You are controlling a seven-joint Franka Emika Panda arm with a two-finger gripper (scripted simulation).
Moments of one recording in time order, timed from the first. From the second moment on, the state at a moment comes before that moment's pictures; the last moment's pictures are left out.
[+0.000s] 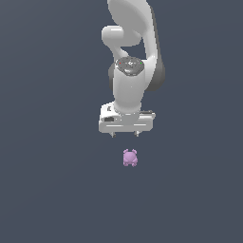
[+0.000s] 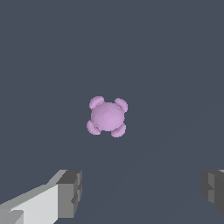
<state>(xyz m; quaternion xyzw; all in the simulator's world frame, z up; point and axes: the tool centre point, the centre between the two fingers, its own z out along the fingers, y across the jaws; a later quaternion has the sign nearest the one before) 0.027 0.014 0.173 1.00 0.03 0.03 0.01</state>
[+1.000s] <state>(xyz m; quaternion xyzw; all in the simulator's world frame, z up) 0.057 0.044 0.091 1.00 0.07 0.00 0.00</state>
